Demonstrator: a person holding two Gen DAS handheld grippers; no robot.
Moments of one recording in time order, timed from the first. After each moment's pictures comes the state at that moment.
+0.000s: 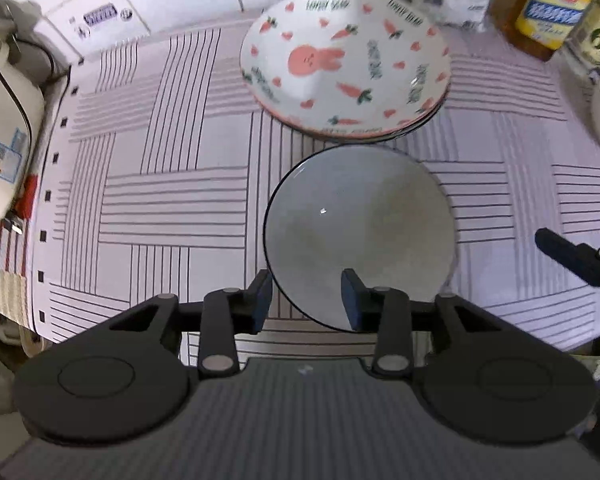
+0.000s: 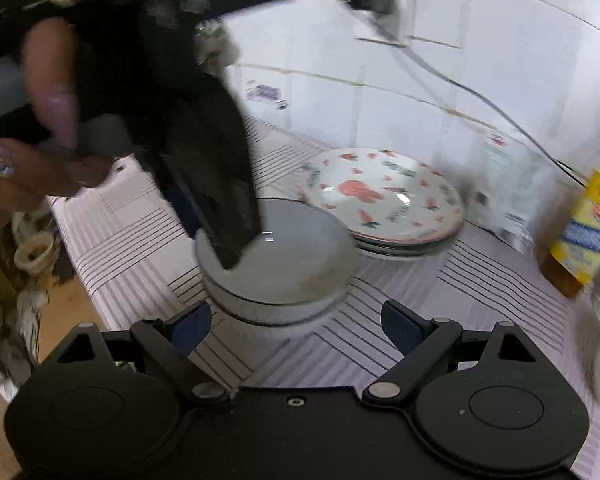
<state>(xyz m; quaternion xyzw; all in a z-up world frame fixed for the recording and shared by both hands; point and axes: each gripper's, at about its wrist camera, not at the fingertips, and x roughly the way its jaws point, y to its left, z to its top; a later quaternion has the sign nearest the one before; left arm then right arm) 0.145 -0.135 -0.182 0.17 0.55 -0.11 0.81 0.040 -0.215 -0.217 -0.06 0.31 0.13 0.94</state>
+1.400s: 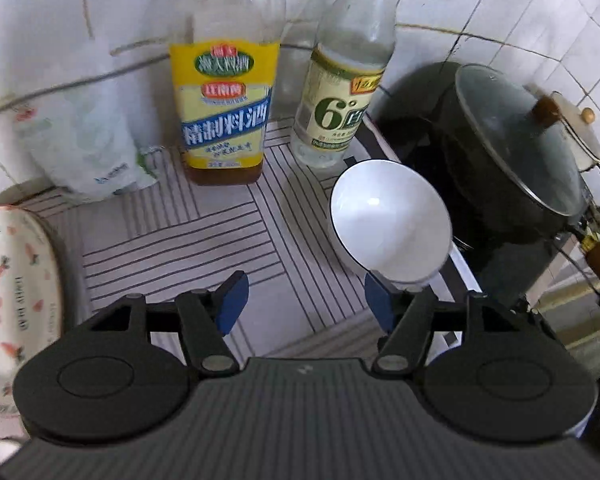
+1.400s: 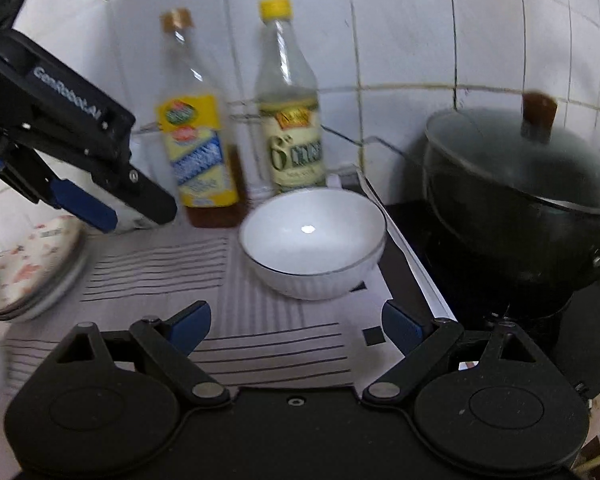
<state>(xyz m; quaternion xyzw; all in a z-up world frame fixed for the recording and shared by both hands) 0.170 -0.390 -0.202 0.15 0.46 -0.37 0.79 -0.008 -0.450 -0.264 0.15 0.25 -0.21 0.93</state>
